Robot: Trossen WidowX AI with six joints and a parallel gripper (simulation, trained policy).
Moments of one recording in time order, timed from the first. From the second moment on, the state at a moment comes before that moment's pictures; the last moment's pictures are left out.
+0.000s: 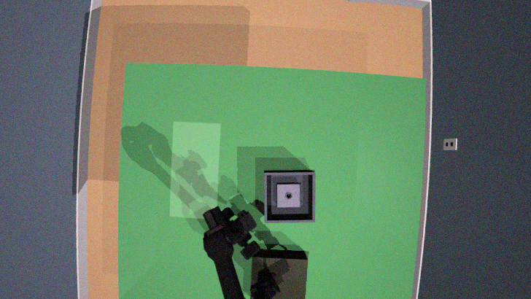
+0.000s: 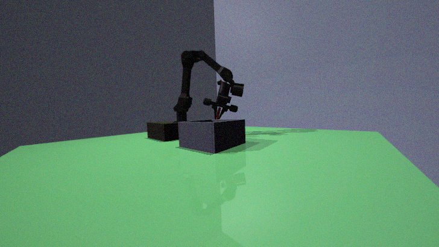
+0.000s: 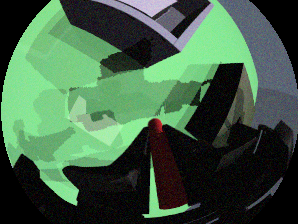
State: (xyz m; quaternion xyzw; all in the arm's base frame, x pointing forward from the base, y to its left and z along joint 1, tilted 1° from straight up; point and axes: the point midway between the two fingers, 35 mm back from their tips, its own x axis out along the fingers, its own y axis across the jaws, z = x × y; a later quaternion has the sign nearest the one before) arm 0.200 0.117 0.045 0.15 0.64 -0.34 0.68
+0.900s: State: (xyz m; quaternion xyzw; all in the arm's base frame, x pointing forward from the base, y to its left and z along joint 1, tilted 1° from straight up) arm 0.293 0.036 0.092 0.24 0.55 -0.41 0.69
